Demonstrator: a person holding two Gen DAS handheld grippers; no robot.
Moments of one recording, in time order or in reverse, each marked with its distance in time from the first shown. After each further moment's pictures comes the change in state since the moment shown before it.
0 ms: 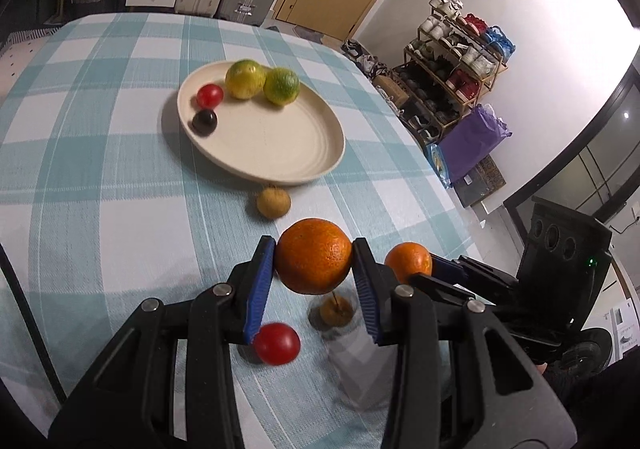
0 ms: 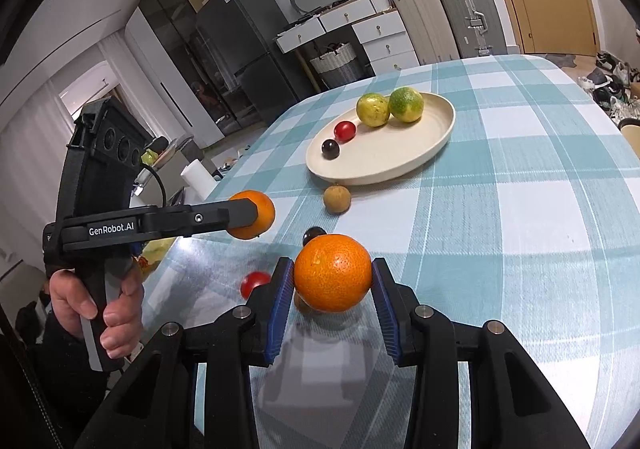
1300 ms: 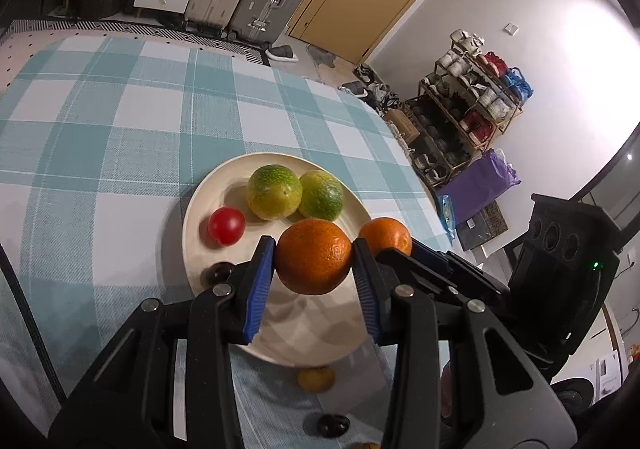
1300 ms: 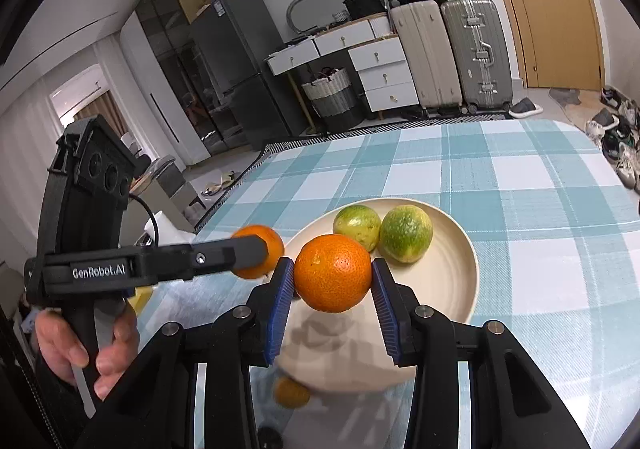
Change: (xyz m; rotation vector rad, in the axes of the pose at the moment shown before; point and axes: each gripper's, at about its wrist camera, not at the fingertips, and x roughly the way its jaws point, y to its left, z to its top) left arm 0.076 0.054 0.139 -0.099 -0.050 -0.003; right arm 0.095 -0.029 0.148 -0.039 -0.069 -0.051
